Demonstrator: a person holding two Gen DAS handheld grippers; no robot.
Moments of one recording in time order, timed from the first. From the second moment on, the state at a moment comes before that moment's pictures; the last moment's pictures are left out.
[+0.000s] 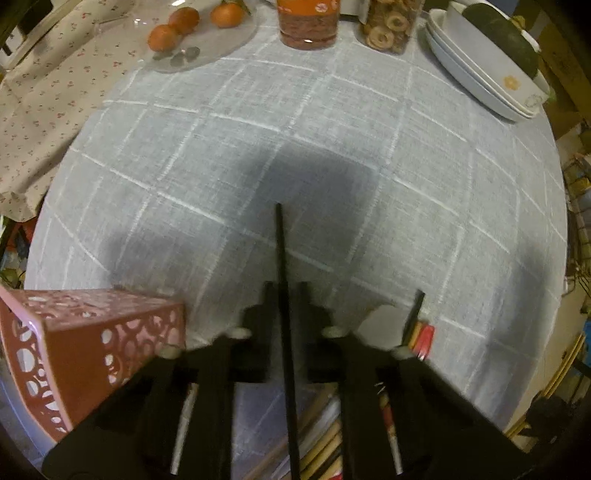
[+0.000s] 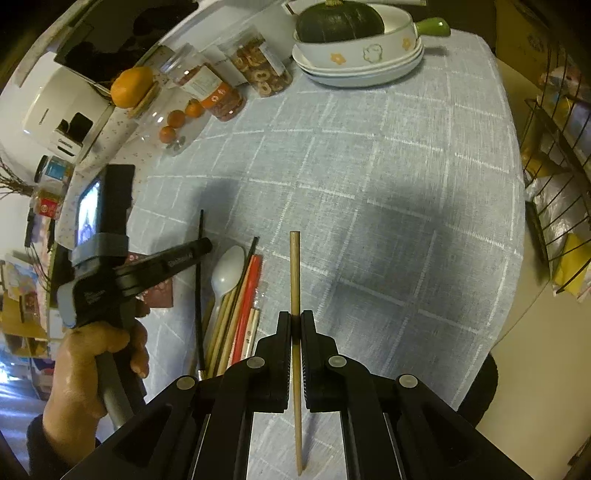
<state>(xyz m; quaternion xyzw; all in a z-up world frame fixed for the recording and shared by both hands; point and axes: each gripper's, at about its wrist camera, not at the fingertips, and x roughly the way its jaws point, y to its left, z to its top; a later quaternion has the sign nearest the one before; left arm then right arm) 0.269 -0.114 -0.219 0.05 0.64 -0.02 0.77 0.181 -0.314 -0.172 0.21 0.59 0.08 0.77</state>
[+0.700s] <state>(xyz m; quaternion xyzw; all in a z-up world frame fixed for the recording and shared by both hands) 0.129 -0.056 -0.068 0.00 0.46 -0.12 0.88 0.121 -0.271 -0.076 0.12 0.48 0.11 0.86</state>
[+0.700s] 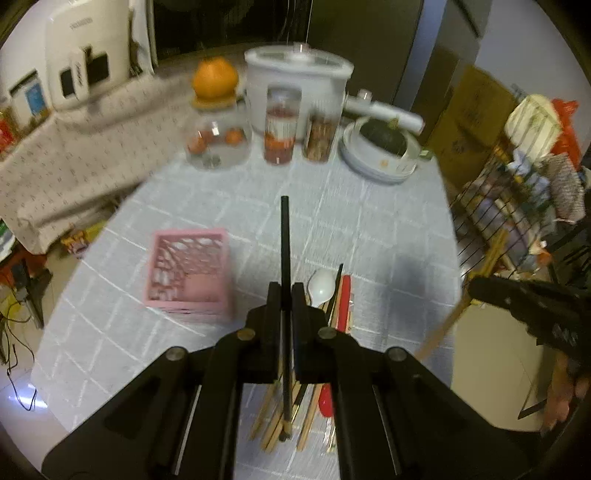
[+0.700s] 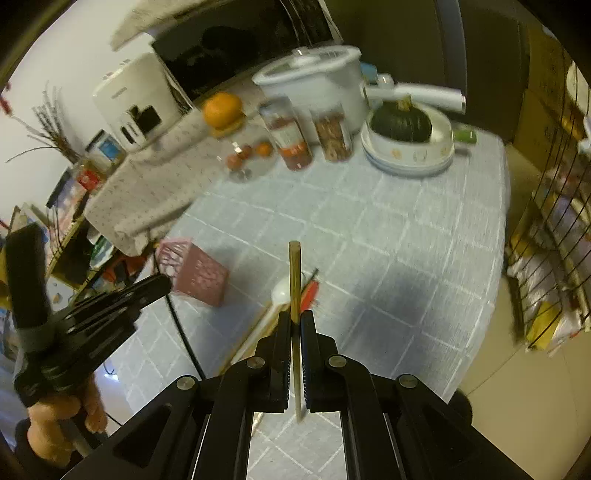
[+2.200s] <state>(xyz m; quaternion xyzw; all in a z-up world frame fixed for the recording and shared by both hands) 0.179 0.031 -0.038 -0.03 0.35 -0.07 0.93 0.182 -0.132 -0.001 0.09 0.35 0.17 0.92</state>
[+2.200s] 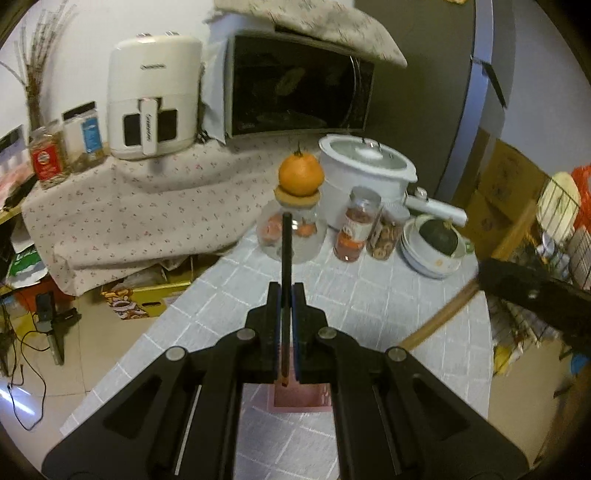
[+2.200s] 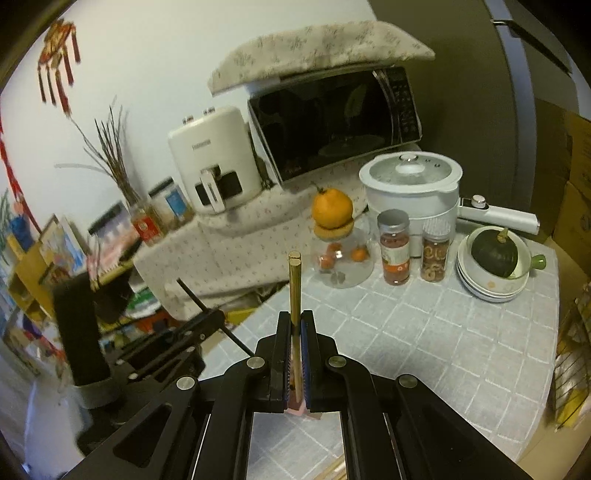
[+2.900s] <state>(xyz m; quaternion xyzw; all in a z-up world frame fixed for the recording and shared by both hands) 0.214 0.037 -0.048 -0.05 0.40 -0.11 0.91 0.234 -0.113 -0.055 0.11 0.44 0.18 0.87</state>
